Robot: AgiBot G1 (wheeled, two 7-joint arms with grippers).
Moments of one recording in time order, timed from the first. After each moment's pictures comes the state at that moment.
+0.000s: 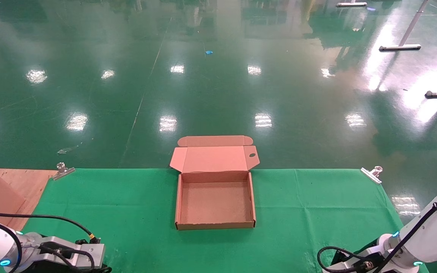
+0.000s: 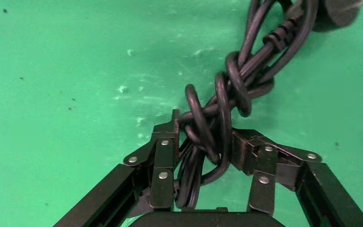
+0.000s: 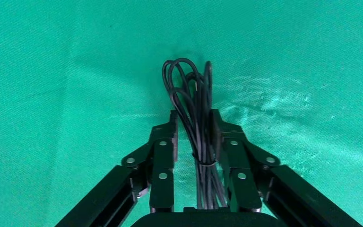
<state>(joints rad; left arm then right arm) -1.59 1.08 0.83 -0.01 1.76 1.18 0.59 1.56 -1.13 -0.82 0.25 -1.94 -1.29 -0.62</state>
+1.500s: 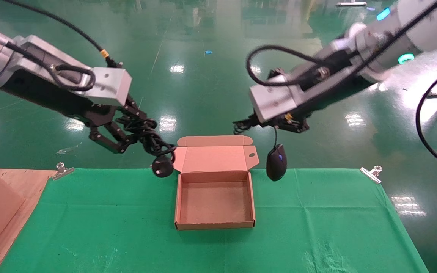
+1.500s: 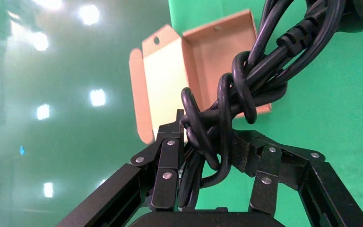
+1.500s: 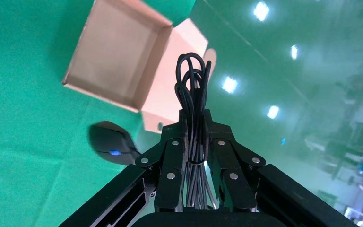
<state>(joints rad) -2.25 1.21 0.84 -0.09 1.74 1.59 0.46 2.08 -1.18 -0.77 0.88 -1.84 -1.57 -0.13</state>
